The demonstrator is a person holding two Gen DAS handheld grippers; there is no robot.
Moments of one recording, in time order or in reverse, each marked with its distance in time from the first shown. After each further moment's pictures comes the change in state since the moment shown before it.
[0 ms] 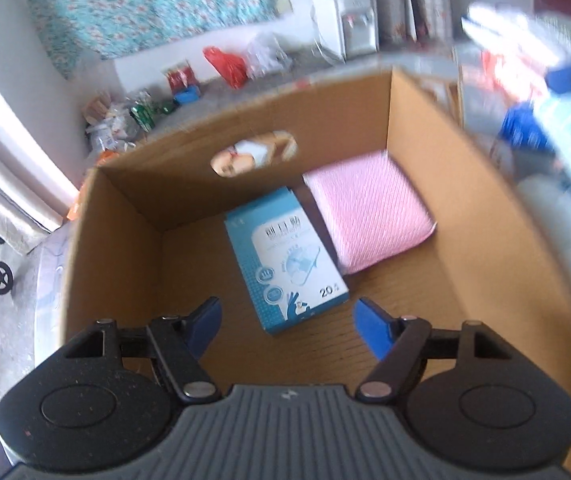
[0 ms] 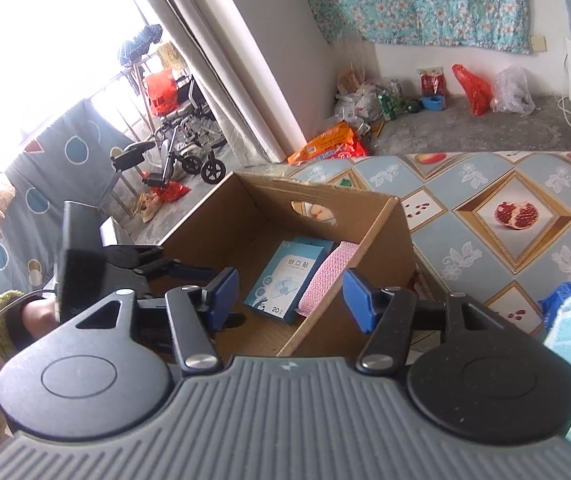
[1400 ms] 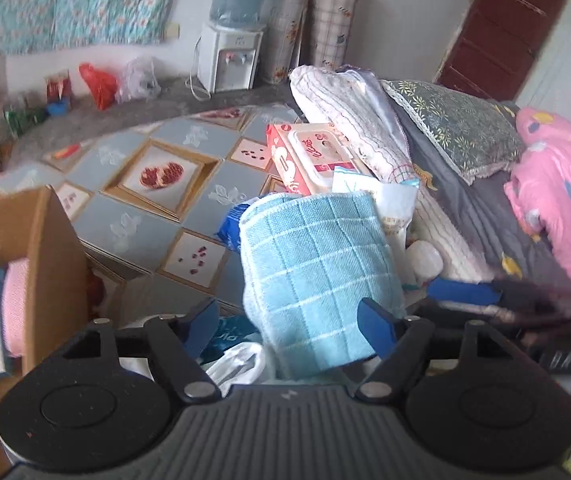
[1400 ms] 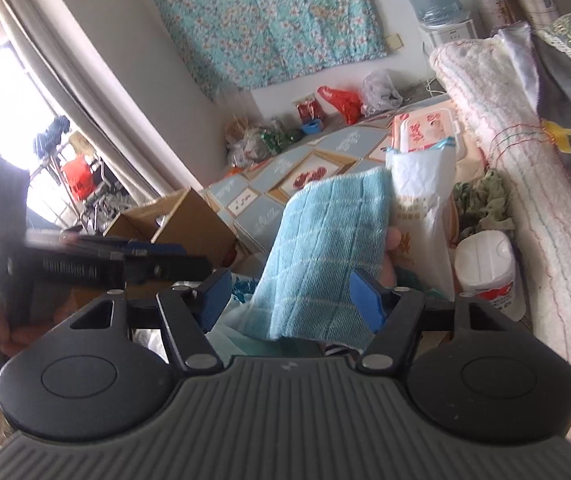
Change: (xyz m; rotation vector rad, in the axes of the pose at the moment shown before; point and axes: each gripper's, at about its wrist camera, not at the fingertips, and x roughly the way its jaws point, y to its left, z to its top) left arm -0.010 -0.213 0.100 -0.128 -0.053 -0.417; right arm -0.142 -0.157 -0.130 0.240 -0.143 -0.210
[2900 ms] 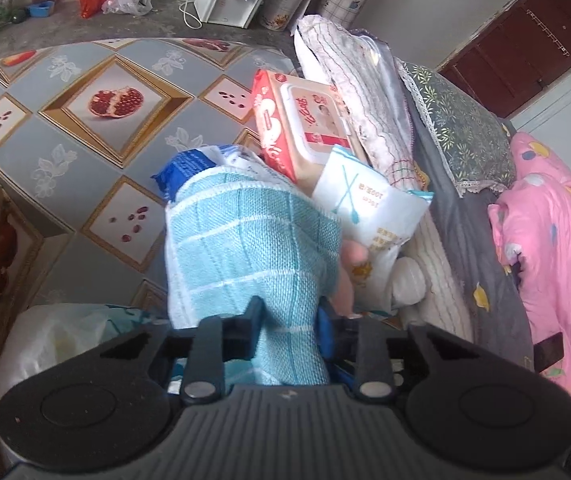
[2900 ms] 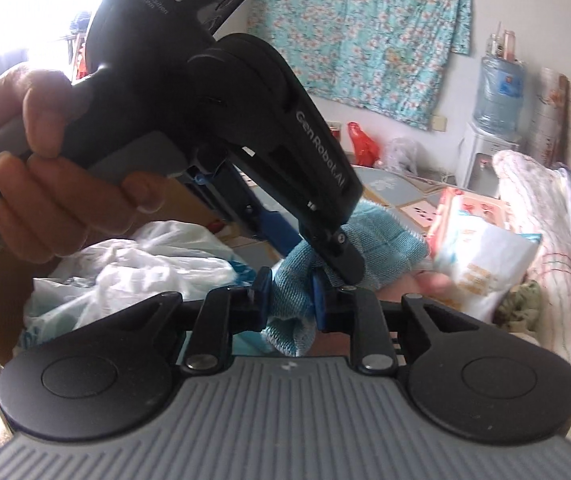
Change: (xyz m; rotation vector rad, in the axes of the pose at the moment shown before) left arm 0.068 0.012 0.021 -0.197 0.150 -0.152; right arm 0.055 0.078 -0.037 -0.515 -0.051 -0.104
